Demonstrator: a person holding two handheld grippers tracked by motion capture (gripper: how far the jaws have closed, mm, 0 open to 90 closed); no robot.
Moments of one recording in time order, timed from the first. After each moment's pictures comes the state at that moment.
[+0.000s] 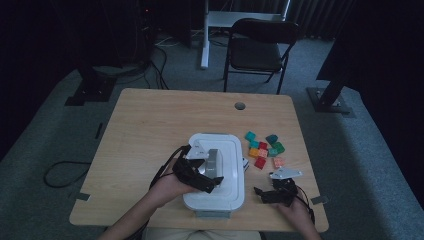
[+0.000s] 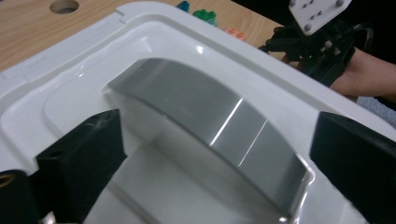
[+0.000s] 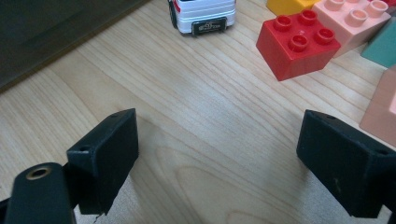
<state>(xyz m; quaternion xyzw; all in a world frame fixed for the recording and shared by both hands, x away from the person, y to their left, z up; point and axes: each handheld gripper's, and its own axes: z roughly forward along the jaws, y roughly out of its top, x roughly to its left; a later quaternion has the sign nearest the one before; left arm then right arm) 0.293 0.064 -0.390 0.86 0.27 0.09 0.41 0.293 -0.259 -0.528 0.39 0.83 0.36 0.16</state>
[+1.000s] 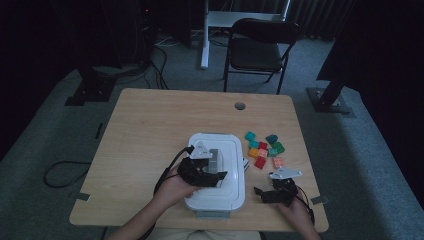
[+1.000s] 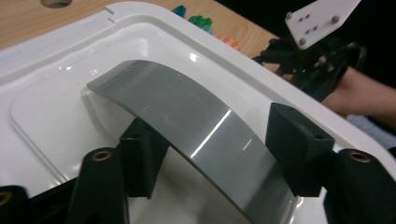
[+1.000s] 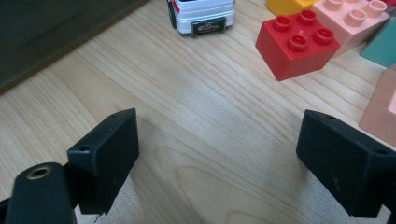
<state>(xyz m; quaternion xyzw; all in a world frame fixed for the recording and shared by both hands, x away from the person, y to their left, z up) 0.293 0.059 -0.398 0.84 0.30 0.06 0.44 0.293 -0.258 -0.528 0.39 0.83 0.36 0.17</state>
